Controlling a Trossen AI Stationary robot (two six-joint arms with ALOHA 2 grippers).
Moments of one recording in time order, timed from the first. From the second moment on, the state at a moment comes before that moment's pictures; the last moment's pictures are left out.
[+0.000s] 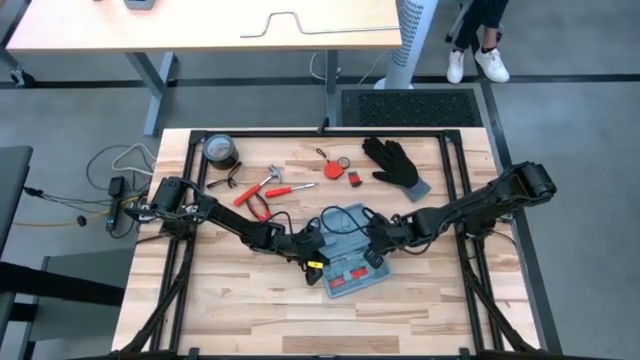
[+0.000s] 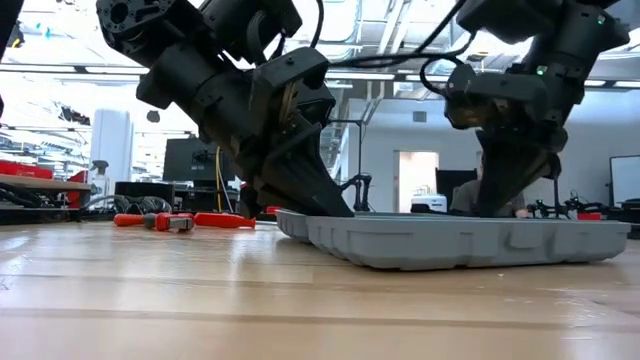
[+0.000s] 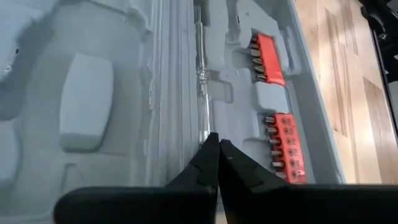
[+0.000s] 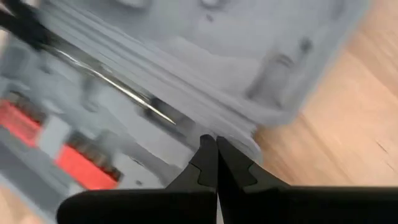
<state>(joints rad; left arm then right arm) -0.23 1.94 0.88 0.32 -0.06 -0.67 0.26 1.50 0.74 -0.34 0.18 0.93</state>
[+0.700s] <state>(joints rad) -0.23 1.94 0.88 0.33 -0.05 -0.66 0.27 1.56 0.74 -0.18 0.16 0.91</state>
